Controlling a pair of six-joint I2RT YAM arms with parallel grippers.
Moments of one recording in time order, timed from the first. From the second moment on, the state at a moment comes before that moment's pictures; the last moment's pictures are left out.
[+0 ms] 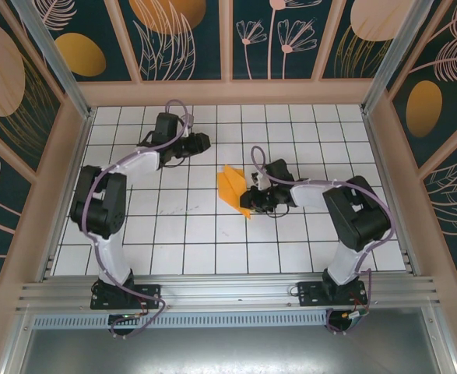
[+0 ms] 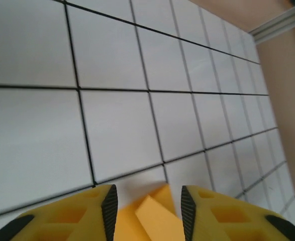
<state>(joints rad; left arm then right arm) -0.31 1.88 1.25 -0.01 0.49 -0.59 0.51 1.73 0.82 -0.06 -0.64 0.63</state>
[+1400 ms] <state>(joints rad) -0.44 1.95 1.27 0.18 0.66 -0.77 0.15 1.31 0.58 0.30 -0.78 0.70</state>
